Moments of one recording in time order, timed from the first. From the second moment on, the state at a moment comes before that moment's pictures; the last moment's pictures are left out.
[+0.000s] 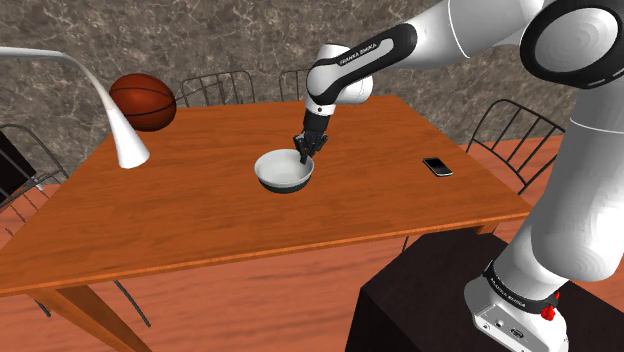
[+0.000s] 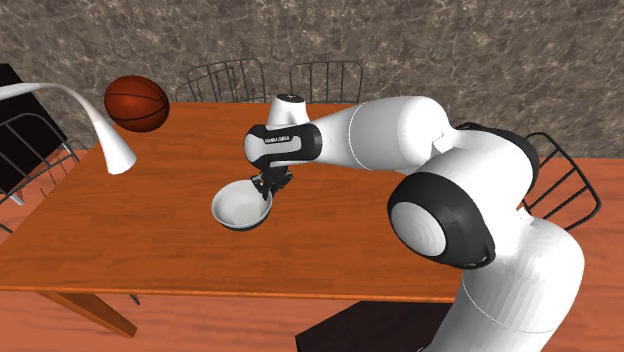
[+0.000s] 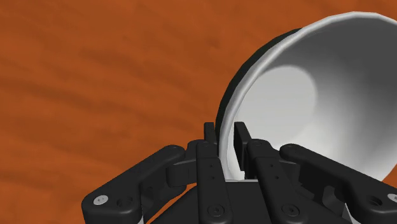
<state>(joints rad) 0.15 0.23 0.06 -1.95 0.31 2.25 -0.03</state>
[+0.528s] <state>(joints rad) 0.15 0.20 0.06 -1.92 0.30 2.21 -0.02</state>
